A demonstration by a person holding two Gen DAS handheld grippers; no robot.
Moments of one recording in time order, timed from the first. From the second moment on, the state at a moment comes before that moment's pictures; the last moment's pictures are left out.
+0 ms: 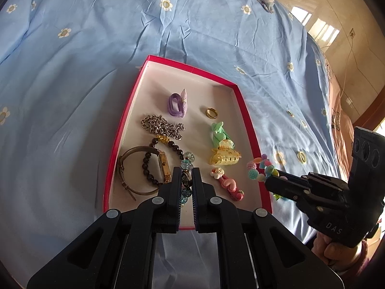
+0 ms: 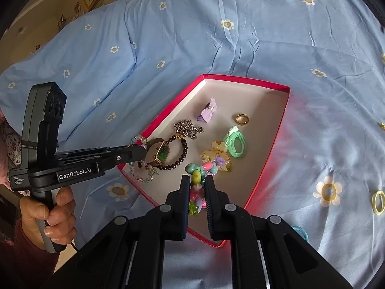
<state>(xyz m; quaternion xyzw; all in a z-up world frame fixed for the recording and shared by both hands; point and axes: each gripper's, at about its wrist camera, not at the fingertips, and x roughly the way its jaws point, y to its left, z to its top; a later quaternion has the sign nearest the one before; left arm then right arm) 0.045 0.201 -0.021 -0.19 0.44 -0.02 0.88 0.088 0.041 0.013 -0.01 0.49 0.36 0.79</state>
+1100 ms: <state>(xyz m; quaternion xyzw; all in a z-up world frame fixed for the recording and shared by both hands) 0.062 0.208 -0.057 -0.17 0.48 0.00 0.86 0.105 0.062 -0.033 -0.01 0.53 0.36 0.77</state>
